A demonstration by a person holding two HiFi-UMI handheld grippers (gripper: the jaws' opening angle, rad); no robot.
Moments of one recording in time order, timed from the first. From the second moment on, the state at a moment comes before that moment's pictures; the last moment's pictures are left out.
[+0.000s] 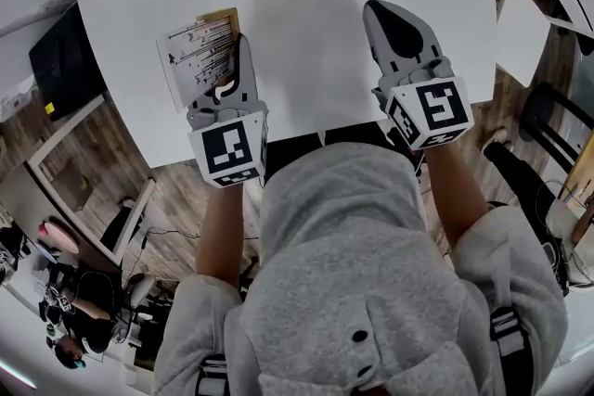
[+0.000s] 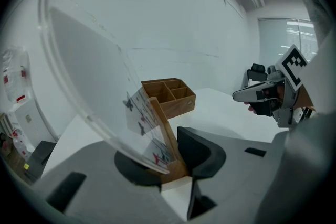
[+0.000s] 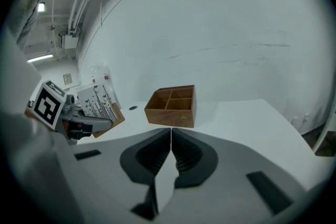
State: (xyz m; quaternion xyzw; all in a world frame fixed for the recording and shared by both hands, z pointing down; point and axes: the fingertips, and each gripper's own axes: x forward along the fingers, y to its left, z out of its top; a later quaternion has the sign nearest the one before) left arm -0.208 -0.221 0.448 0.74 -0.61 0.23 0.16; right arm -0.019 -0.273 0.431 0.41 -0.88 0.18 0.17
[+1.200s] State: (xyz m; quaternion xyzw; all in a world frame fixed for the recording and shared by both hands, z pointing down) left arm -0.216 -0.238 0.511 0.73 -0.60 0.28 0.17; right arm -0.044 -0.247 0.477 0.39 -0.88 0.20 0.19
